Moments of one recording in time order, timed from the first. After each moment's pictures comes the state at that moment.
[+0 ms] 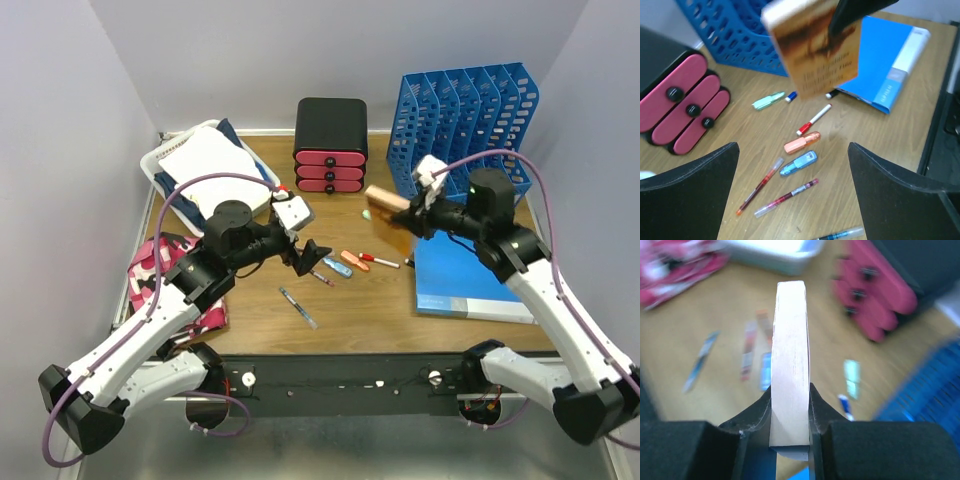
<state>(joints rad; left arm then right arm) -0.69 0.93 0.93 -0.20 0.38 0.17 0.41 1.06 1.10 -0.45 -0.59 -0.34</state>
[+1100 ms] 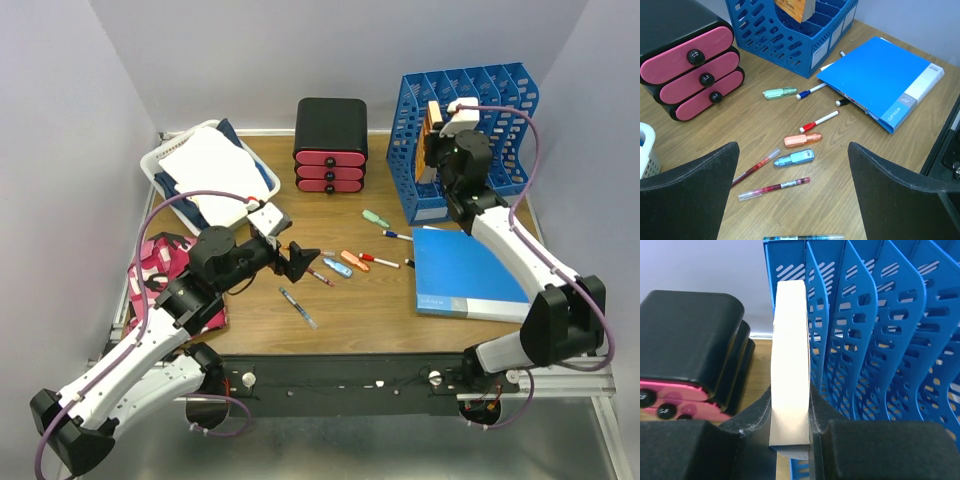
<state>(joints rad) -0.69 0.75 0.74 -0.09 0.19 -0.04 0.29 1.41 1.15 0.20 0.26 0.00</state>
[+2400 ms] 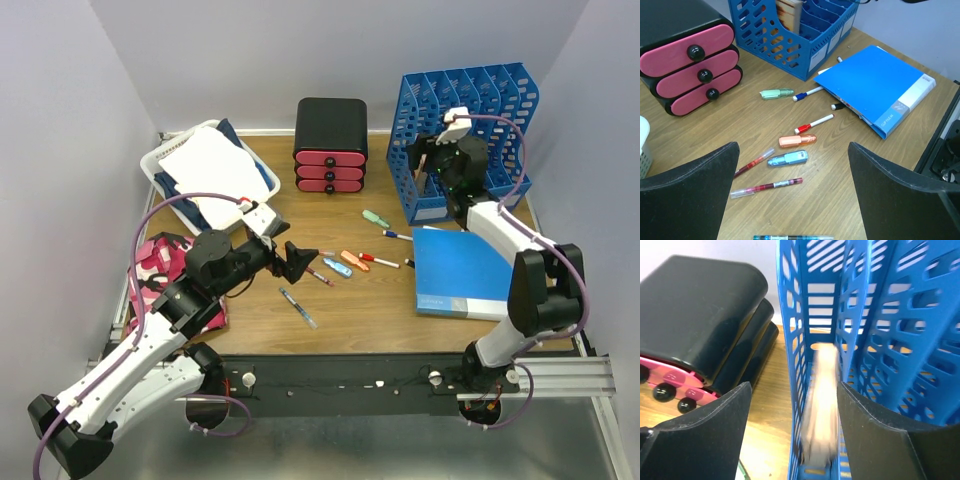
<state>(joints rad) -0.69 0.71 0.72 -0.09 0.17 -0.10 0.17 1.63 1.09 0.45 -0.09 0.02</state>
